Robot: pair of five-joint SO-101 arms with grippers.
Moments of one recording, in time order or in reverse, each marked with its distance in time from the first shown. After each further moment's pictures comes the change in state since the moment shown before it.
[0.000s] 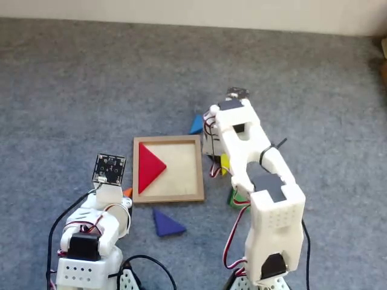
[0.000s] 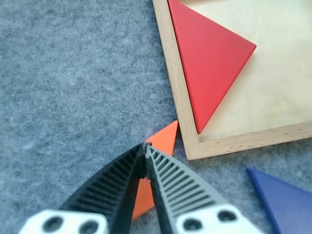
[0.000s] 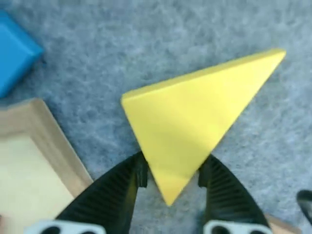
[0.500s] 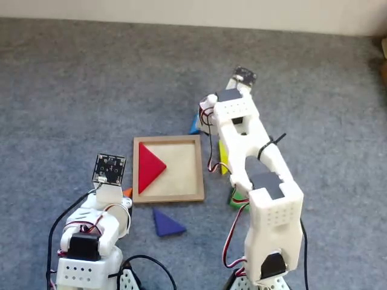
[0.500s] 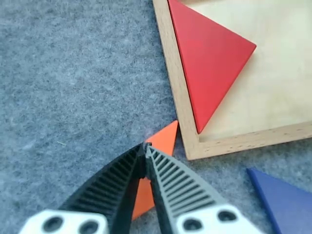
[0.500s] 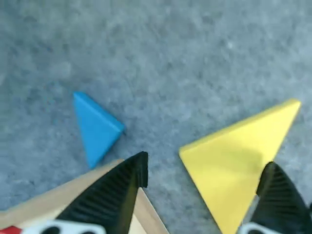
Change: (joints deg) left arm 0.0 0.0 0.0 0.0 0.0; right arm -0.3 1.7 -8.4 -6.9 -10.7
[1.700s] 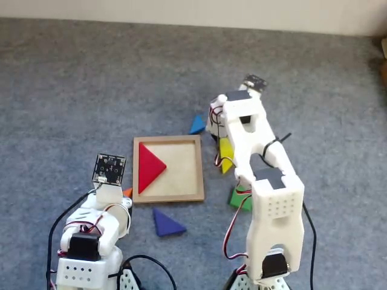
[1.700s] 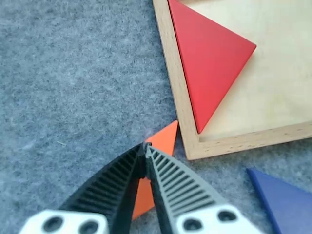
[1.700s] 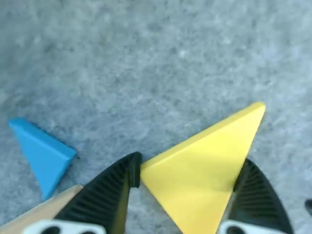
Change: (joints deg) left arm 0.0 0.0 0.0 0.0 0.0; right arm 5.5 5.5 -1.6 1.4 -0.3
